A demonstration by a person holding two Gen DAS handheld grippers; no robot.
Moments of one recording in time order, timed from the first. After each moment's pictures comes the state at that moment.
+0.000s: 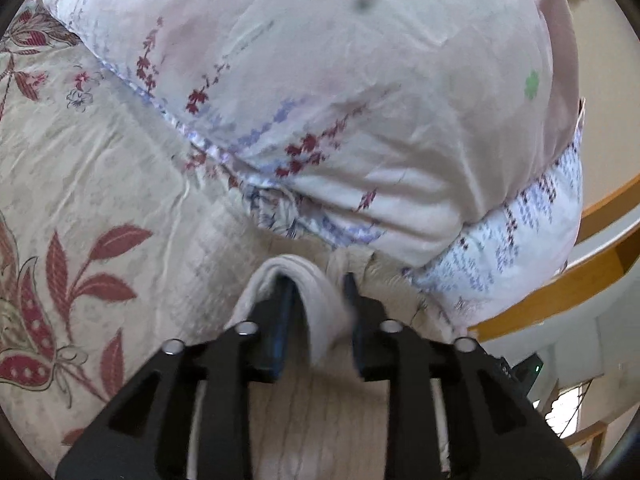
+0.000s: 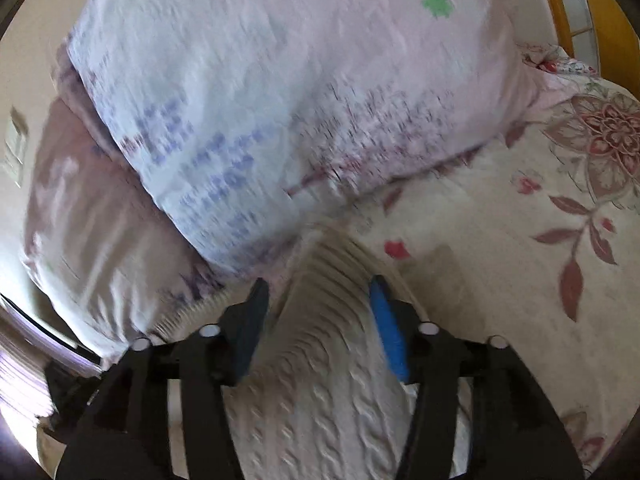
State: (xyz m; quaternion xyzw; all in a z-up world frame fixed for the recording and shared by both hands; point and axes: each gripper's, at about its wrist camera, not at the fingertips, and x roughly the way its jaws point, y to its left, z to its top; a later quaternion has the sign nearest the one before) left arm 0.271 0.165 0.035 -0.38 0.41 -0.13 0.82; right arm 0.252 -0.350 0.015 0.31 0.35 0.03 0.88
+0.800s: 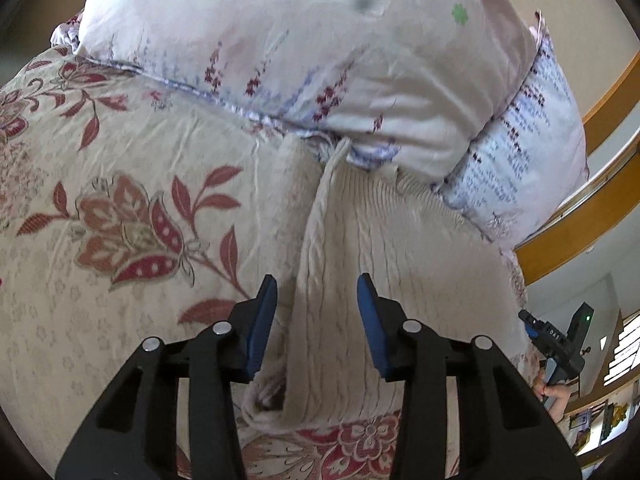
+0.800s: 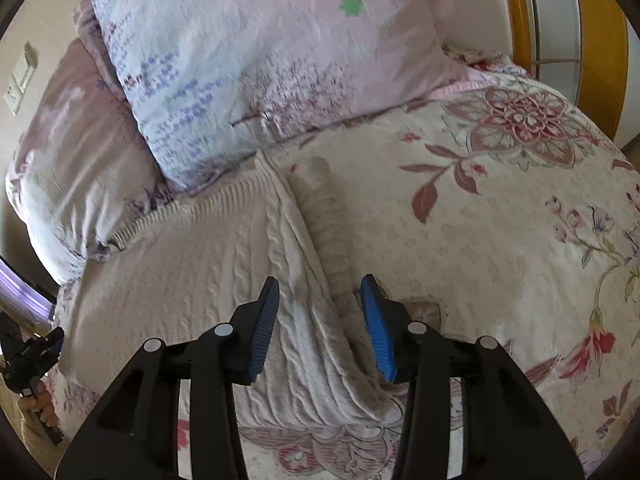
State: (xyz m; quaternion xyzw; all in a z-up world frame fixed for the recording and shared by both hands) left arm 0.180 0.174 0.047 -0.22 0.45 -0.12 0.86; right arm 0.163 -0.373 0.010 0.21 0.41 0.00 0.89
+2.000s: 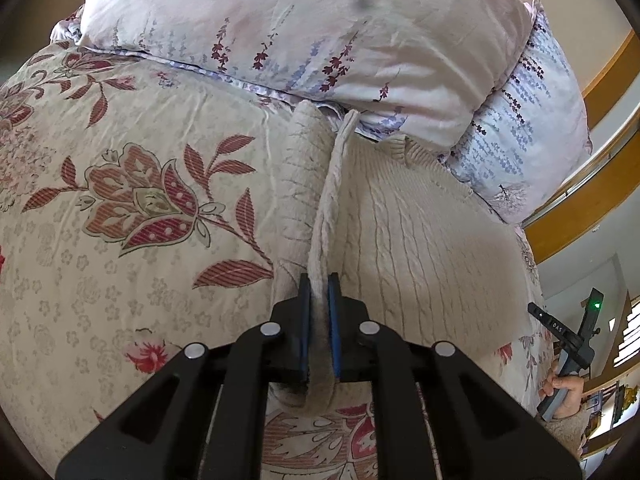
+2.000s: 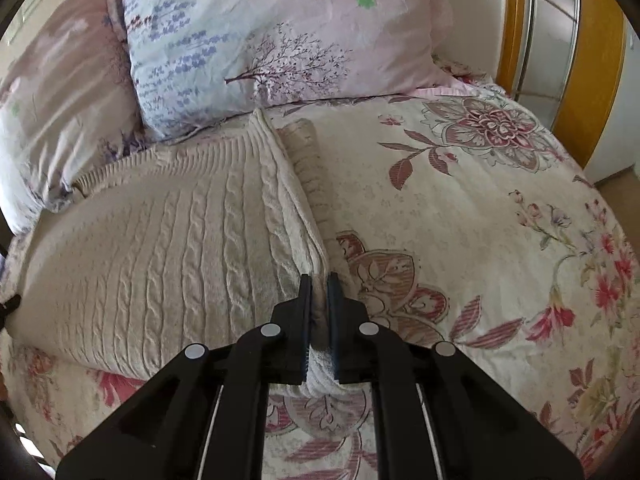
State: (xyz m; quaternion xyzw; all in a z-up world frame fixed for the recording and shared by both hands) left arm 0.163 0.175 0.037 -0.20 0.46 -0.13 0.86; right arm 0.138 -0.341 0.007 0.10 0.43 -0.07 0.89
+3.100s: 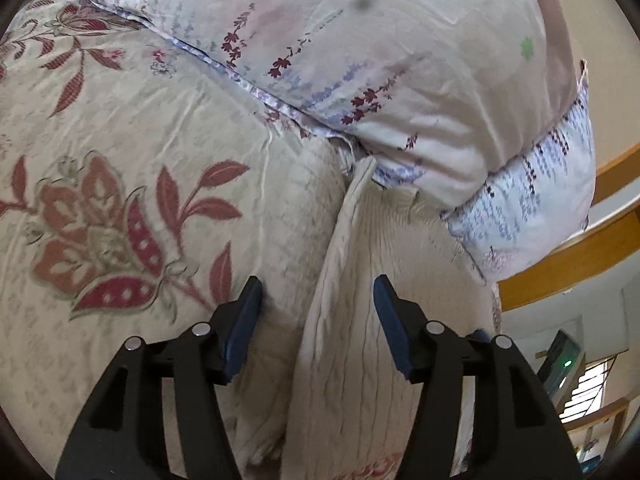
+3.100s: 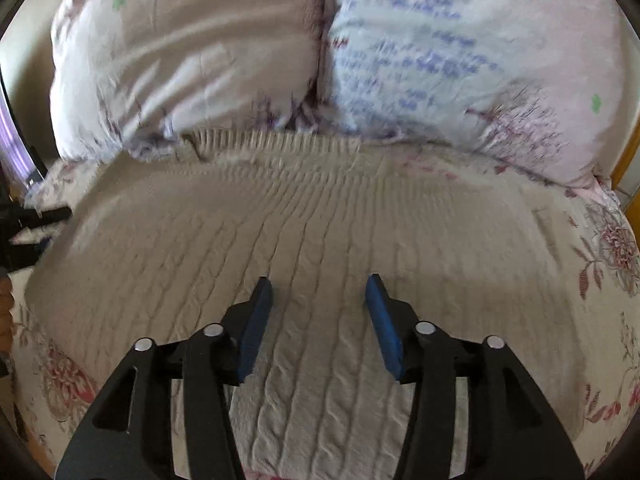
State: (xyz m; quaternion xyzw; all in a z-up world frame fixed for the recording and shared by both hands) left arm 0.219 0.186 0.031 -0.32 0.46 -0.12 0.82; right arm 0.211 -0.181 0.016 -0.01 0.44 0.08 0.90
